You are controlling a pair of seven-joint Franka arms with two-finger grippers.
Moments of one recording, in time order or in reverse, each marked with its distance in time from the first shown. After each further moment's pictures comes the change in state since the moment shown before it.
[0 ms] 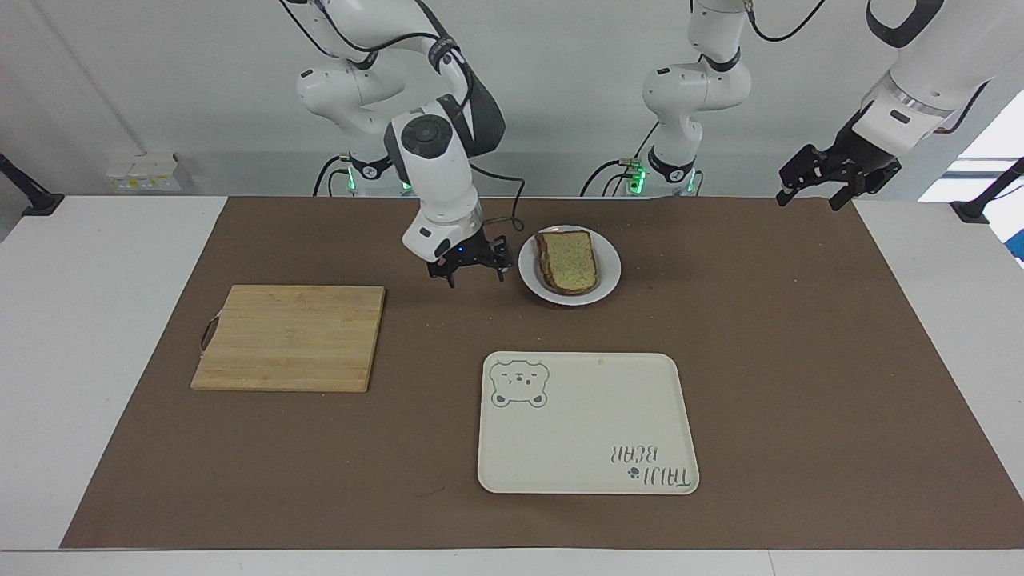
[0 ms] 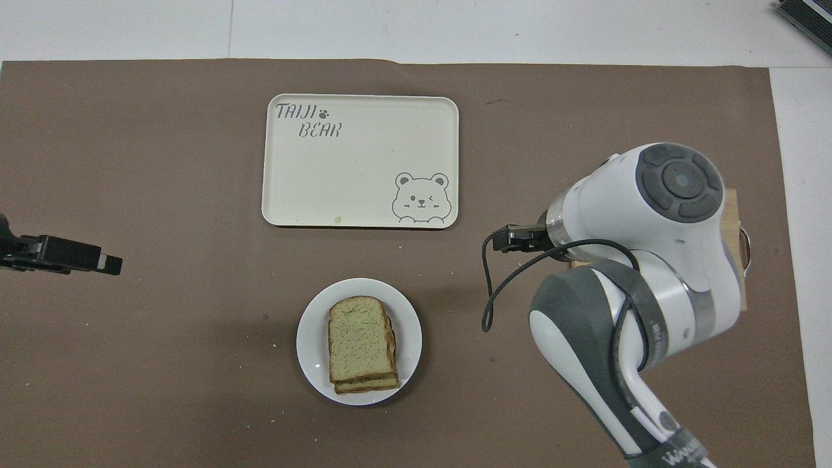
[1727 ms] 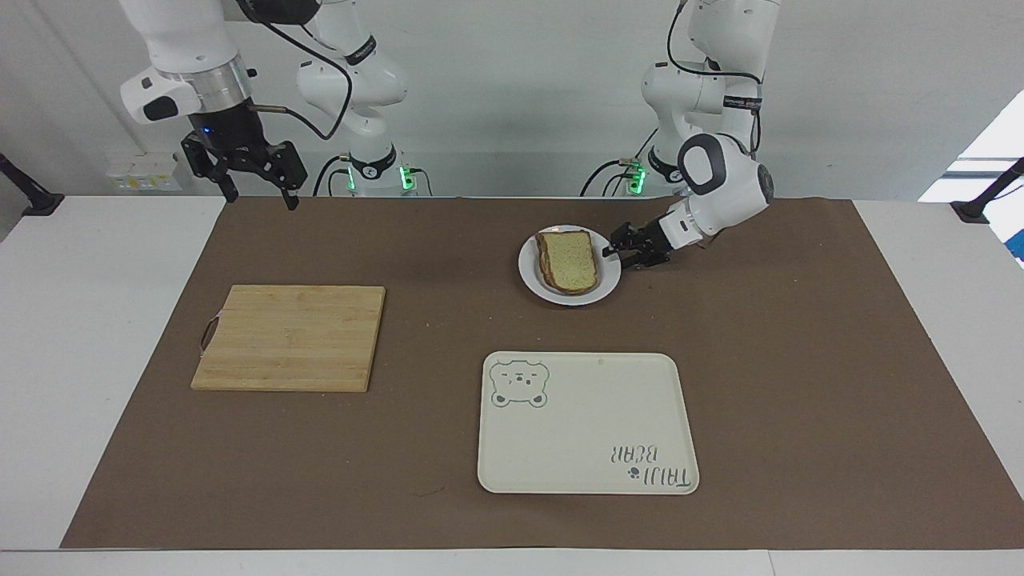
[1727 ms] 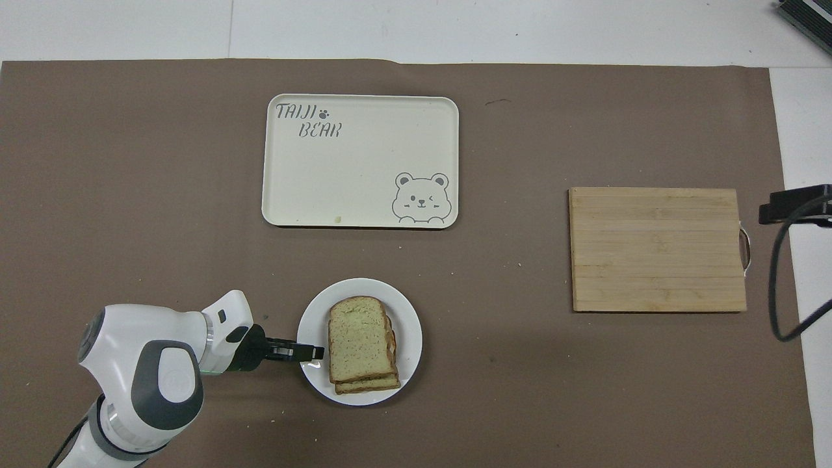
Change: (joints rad) left arm -0.407 -0.015 -0.026 -0.745 -0.612 0.668 0.304; right arm -0.282 -0.165 -0.082 0.305 -0.100 -0.386 -0.254
